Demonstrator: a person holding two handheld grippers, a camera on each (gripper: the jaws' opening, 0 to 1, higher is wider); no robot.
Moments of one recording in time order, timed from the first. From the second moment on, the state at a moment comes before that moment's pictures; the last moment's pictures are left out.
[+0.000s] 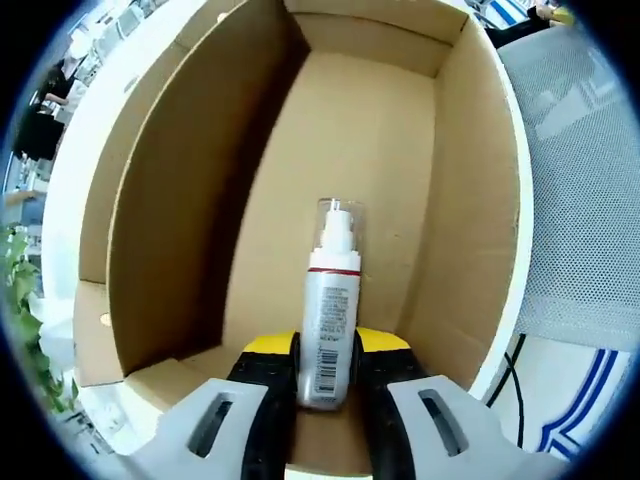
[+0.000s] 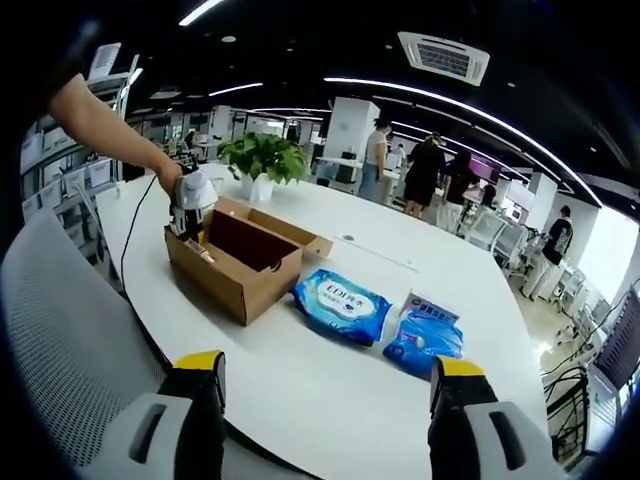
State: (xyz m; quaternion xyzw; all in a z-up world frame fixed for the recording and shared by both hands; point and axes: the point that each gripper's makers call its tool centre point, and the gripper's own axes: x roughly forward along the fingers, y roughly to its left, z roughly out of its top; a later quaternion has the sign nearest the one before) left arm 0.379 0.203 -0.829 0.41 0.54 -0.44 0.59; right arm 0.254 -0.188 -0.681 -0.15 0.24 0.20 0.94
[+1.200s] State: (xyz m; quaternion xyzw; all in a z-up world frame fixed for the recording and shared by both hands) left arm 0.375 0.182 -0.771 0.37 0.47 -0.43 0.67; right arm 0.252 -0.164 -0.663 -0.17 0.22 0.27 0.92
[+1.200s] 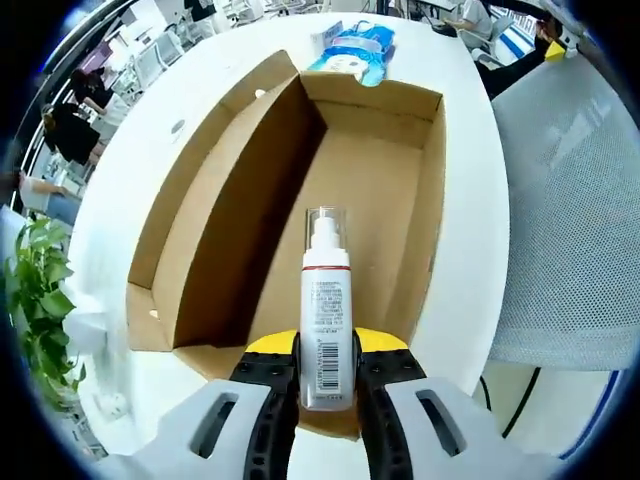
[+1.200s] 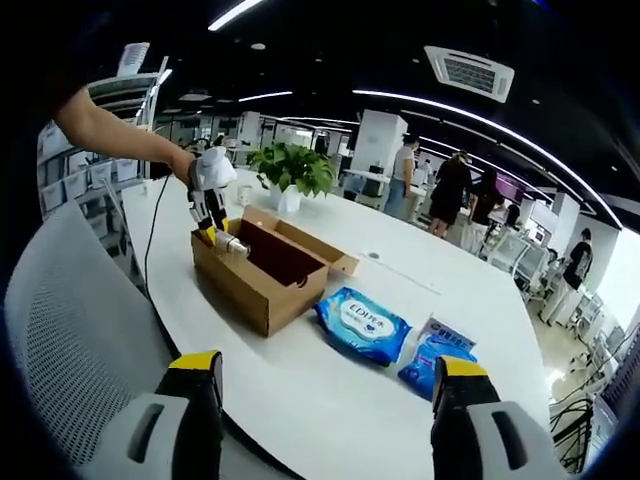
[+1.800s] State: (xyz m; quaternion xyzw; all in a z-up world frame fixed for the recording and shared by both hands) left arm 0.359 0.146 -0.736 0.36 0.41 -0.47 0.70; right arm 0.258 -0.127 -0.642 -0.17 0.16 0.35 0.91
